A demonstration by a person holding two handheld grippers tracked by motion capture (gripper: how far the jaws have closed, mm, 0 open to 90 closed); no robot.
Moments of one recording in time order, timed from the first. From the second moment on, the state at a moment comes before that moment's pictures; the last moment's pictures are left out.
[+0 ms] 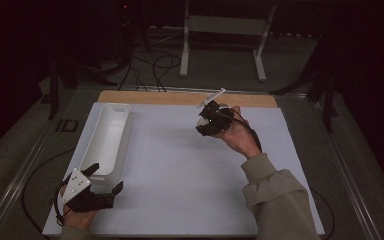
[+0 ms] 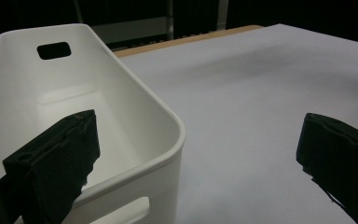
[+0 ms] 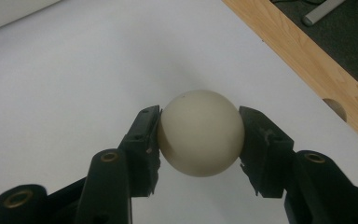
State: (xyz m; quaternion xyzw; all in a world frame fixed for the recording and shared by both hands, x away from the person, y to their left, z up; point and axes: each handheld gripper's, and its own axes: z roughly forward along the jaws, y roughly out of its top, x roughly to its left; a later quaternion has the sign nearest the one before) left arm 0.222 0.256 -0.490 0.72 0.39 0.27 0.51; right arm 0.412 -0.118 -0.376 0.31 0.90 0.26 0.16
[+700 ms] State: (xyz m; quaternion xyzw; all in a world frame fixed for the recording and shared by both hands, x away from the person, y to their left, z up) left arm 0.222 0.256 -0.490 0.72 0.39 0.27 0.51; right arm 0.406 -0.100 -0.370 0.28 0.91 0.27 0.16
